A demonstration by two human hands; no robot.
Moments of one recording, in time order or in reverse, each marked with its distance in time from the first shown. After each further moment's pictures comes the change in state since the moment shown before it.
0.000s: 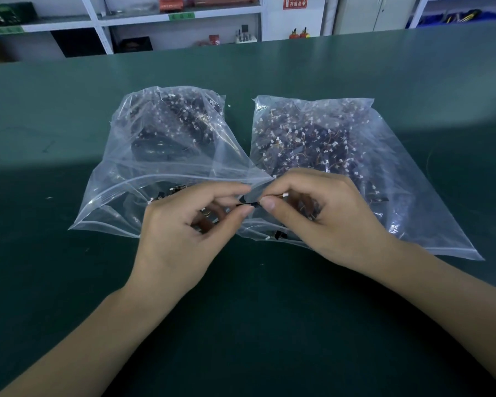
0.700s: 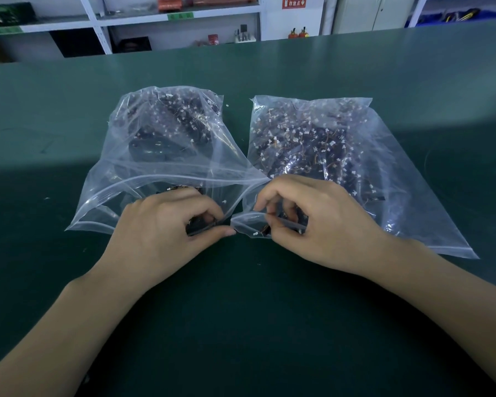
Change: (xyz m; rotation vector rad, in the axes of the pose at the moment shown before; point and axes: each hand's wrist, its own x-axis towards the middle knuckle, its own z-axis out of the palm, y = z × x) left_hand 0.010 -0.012 -0.031 0.574 -0.275 0.010; right_hand -0.003 0.001 -0.003 -0.225 -0.120 -0.071
